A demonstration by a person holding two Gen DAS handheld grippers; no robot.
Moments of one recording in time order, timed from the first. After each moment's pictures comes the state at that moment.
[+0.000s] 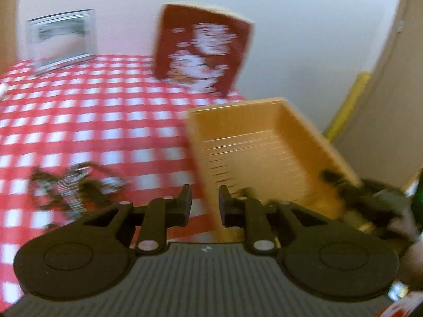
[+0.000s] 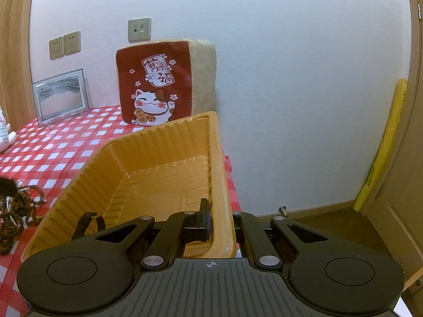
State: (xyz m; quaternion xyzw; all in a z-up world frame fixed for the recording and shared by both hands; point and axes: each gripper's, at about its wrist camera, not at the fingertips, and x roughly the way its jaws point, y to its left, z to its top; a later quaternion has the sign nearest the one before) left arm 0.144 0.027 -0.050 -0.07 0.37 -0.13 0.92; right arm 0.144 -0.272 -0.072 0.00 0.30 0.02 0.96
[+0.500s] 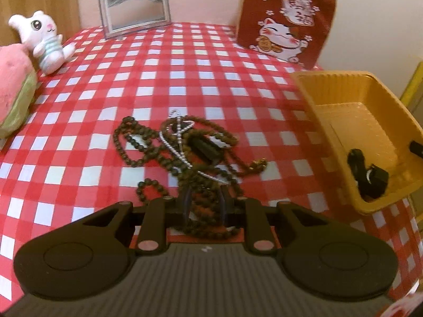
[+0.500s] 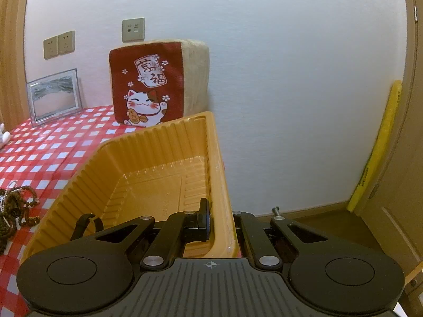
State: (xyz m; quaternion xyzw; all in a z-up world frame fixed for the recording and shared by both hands) left arm 0.138 0.099 -0.093 -0.05 0.42 -0.01 0.90; right arm 0.145 -0.276 -0.071 0.00 0.30 0.01 0.96
